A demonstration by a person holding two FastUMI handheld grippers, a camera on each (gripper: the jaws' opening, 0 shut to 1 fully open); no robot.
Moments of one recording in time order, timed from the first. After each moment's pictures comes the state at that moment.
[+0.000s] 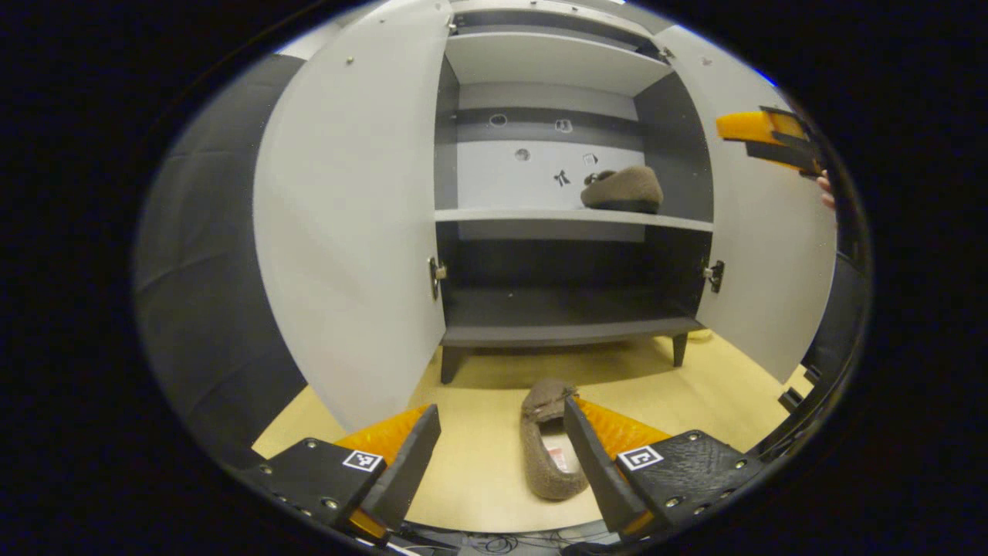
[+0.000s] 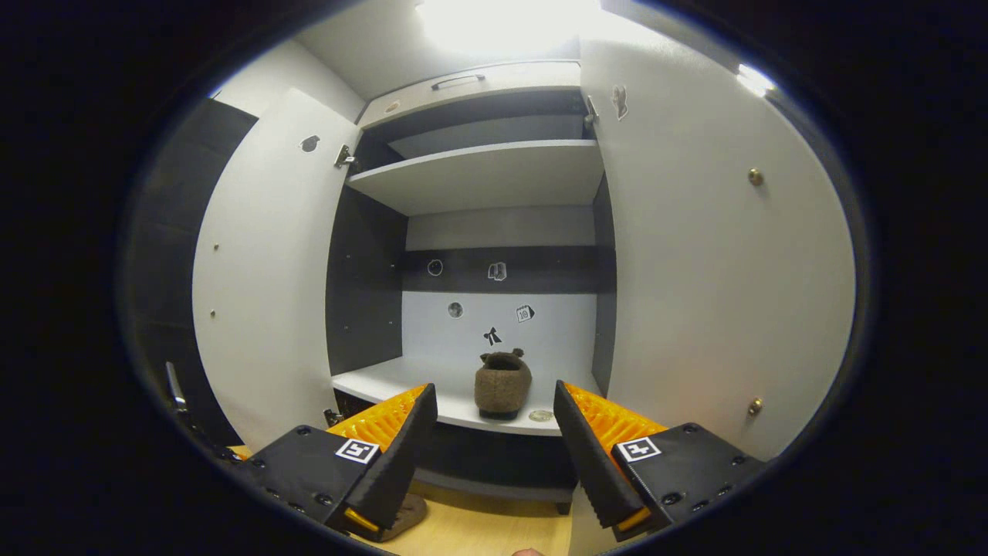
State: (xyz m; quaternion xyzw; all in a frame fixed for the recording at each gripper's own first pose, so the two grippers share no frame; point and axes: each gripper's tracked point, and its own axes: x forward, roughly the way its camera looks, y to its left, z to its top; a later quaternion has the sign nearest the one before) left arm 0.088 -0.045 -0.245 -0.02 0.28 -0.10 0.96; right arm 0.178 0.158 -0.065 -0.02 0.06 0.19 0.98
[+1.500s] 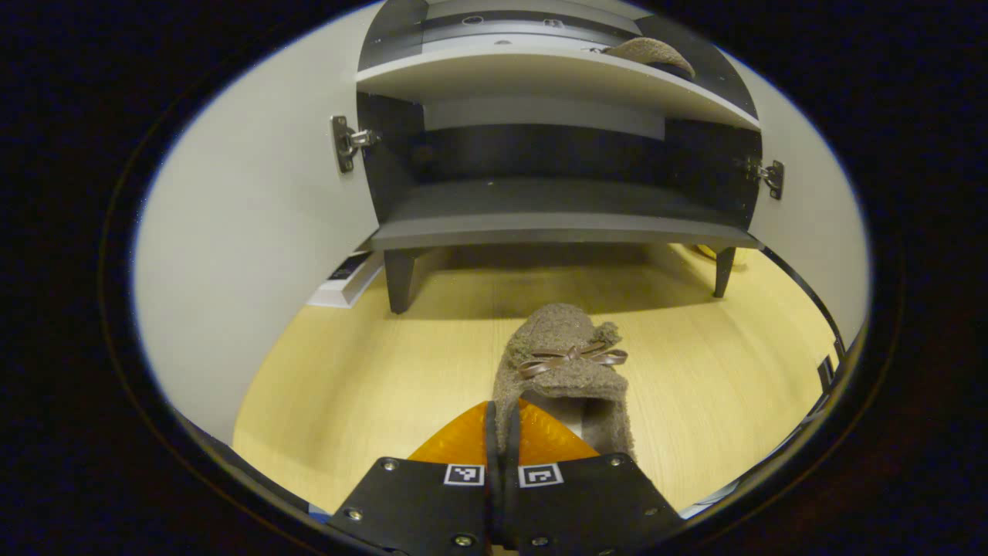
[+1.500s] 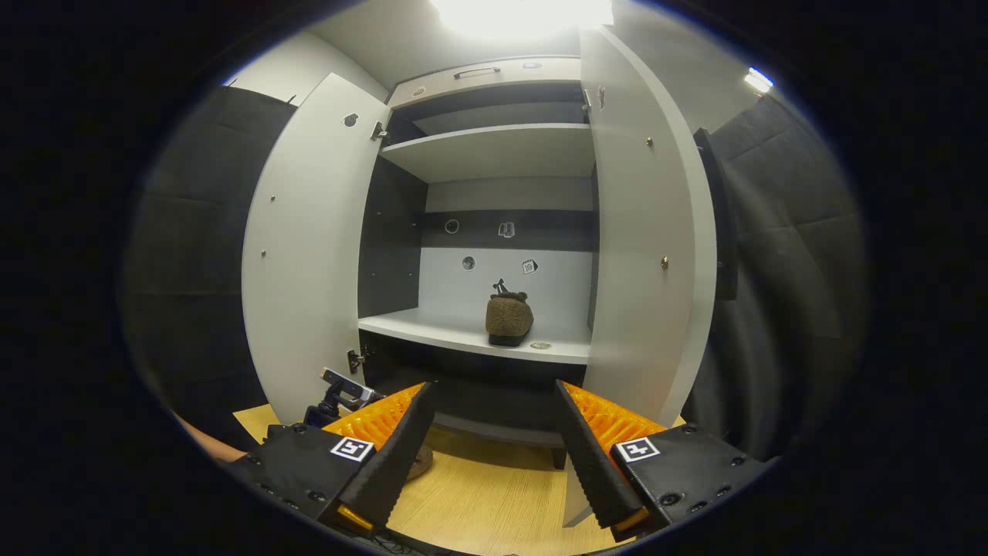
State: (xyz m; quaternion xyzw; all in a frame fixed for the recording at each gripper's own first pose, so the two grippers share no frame) left arm 0.143 -0.084 -0.370 0.01 0.40 -0.11 0.91; right arm 0.091 0.129 -0.110 -0.02 0.12 0.20 0.97
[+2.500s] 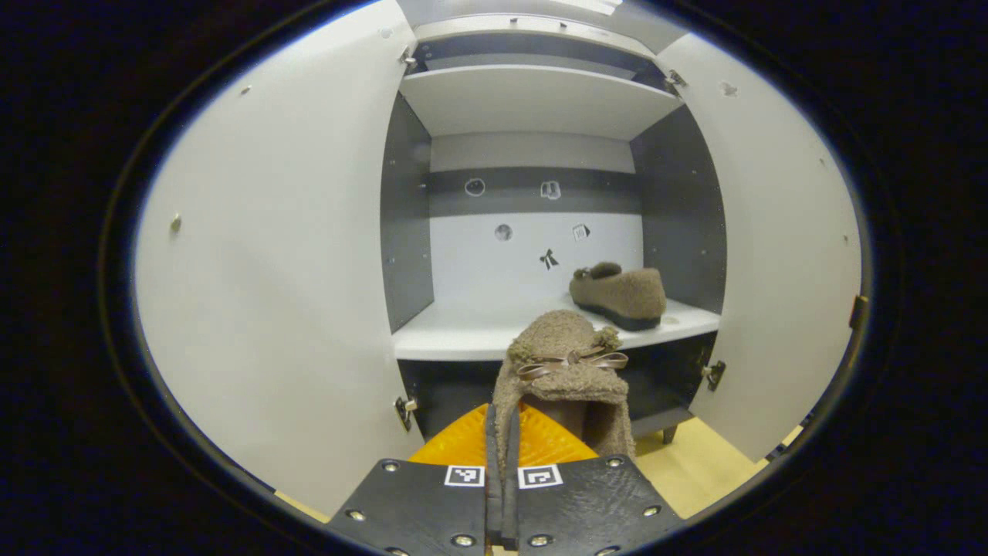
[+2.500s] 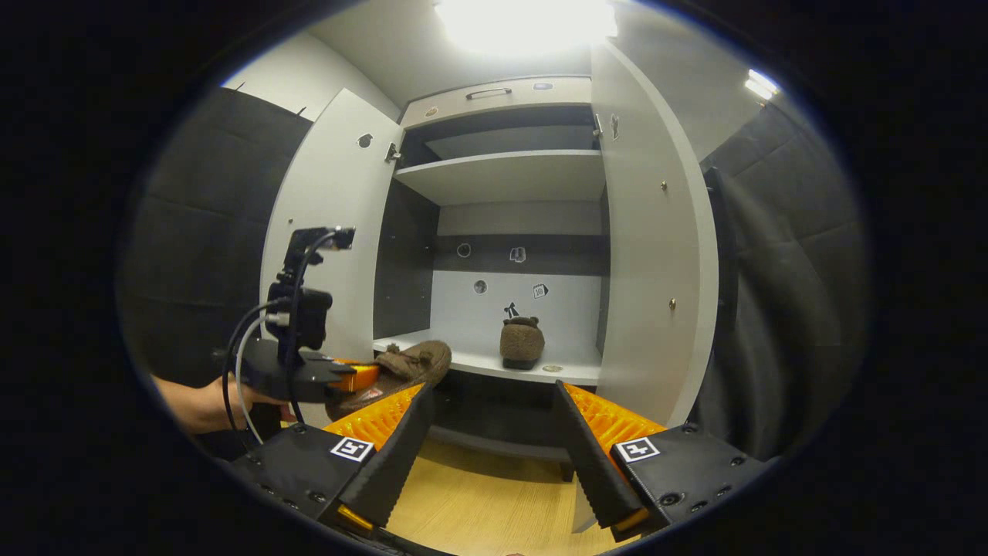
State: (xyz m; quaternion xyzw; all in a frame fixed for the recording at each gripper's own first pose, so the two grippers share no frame) left arm 0.254 -0.082 -0.114 -0.03 0.16 -0.11 0.98; right arm 0.081 0.147 -0.079 -0.02 0.08 0.21 0.97
